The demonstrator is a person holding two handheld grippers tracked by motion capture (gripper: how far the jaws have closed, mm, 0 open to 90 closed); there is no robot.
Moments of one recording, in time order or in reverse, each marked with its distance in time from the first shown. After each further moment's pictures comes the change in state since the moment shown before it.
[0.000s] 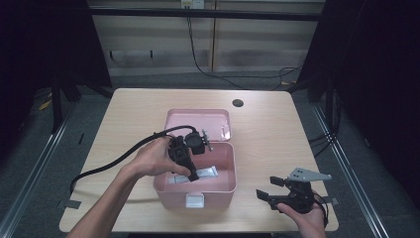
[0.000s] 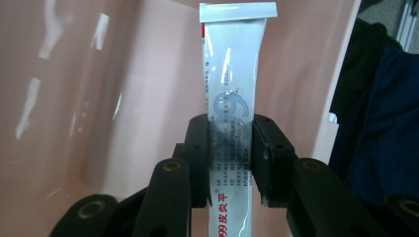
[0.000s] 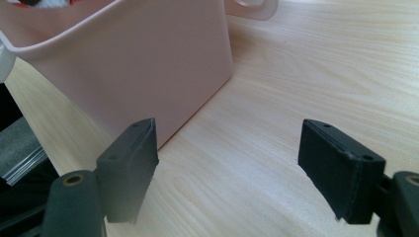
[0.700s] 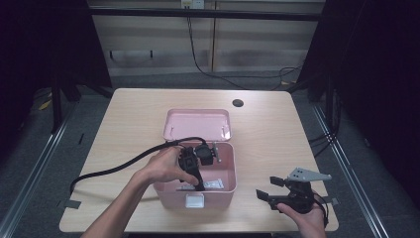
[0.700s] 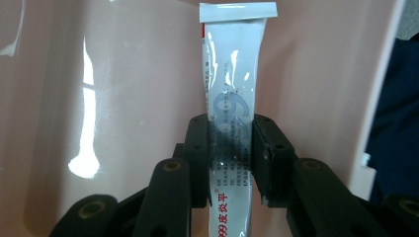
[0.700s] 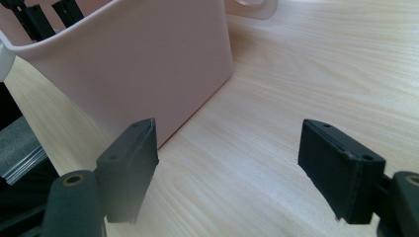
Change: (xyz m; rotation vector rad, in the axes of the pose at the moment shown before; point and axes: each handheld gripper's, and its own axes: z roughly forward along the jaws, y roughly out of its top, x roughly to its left) left arm 0.003 0.010 0.042 0.056 -0.085 0.019; right arm 0.000 0.000 0.000 0.002 0.001 -0.001
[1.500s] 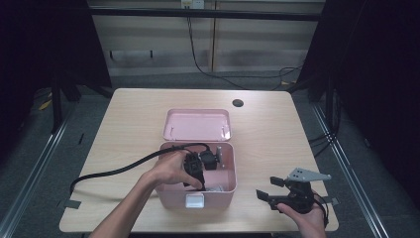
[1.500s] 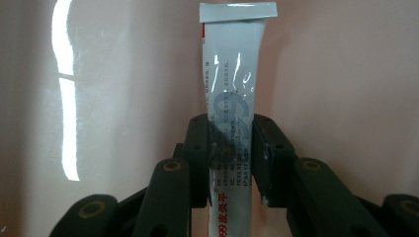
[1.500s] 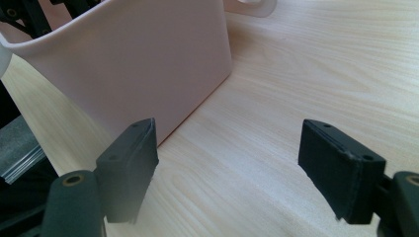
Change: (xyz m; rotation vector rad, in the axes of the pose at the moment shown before) left arm 0.011 0.006 0.029 0.057 -0.063 -0.024; right arm 0.000 0.000 0.000 0.008 -0.004 0.004
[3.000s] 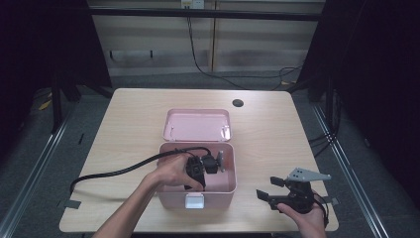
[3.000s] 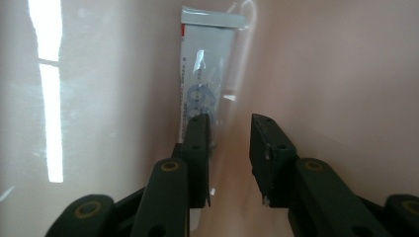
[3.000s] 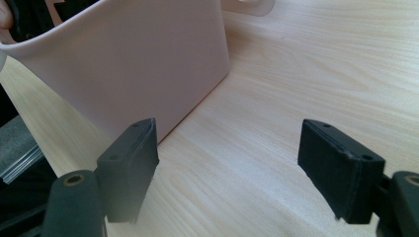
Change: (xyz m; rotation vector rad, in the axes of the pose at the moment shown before) left arm 0.008 0.002 0.017 0.045 -0.032 -0.024; right arm 0.000 0.000 0.000 0.003 -0.006 -0.001
